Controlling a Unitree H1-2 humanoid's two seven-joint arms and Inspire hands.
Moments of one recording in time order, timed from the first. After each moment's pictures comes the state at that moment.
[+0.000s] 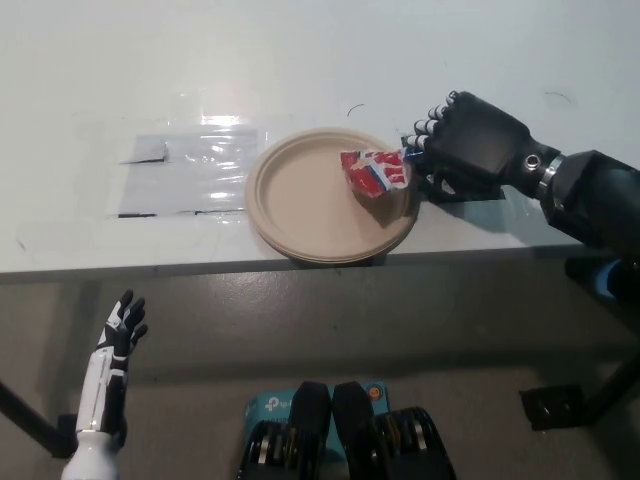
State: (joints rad) left_arm -0.06 0.12 0.07 0.22 0.05 -0.34 0.03; right_arm -1.15 -0.39 0.97 1.16 -1.19 -0.44 -0.73
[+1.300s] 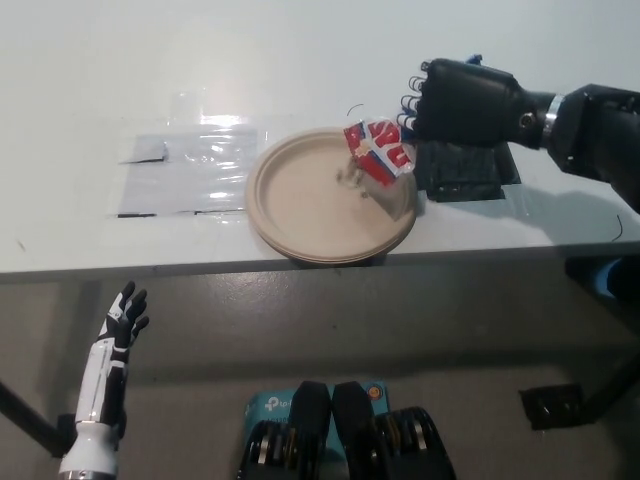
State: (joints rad) left_arm -0.07 0.13 0.07 0.21 0.04 -0.32 0.01; right_arm -1.32 -0.43 1.18 1.14 -1.44 -0.36 -0.87
